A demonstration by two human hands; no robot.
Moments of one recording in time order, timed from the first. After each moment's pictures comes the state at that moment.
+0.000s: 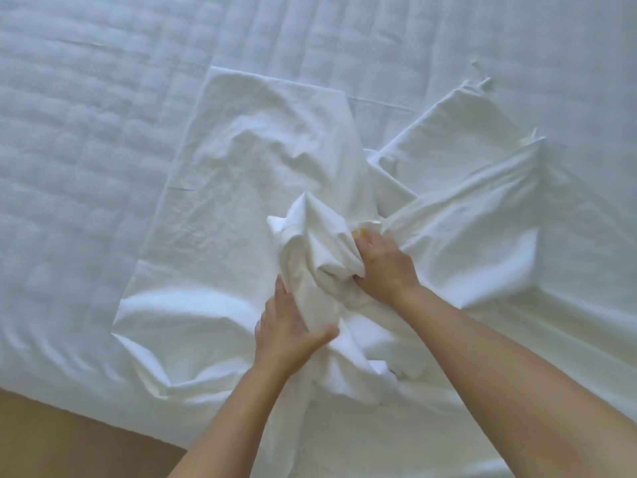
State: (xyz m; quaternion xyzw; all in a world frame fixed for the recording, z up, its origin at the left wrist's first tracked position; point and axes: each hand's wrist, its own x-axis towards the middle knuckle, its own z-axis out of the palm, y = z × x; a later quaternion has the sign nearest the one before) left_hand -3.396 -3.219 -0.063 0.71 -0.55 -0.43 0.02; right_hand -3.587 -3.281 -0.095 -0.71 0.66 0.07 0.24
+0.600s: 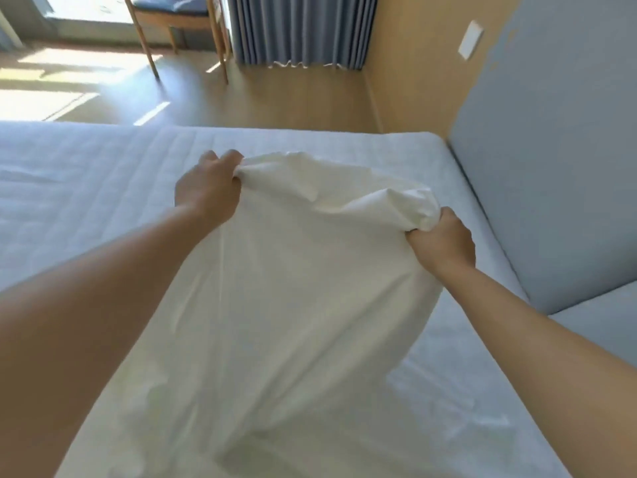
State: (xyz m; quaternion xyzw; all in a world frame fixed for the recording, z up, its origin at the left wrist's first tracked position) left_hand -3.728 -3.558 0.132 0.55 -0.81 -0.08 0.19; right_hand -3.995 -3.384 0.093 -0.33 0.89 -0.30 0.11
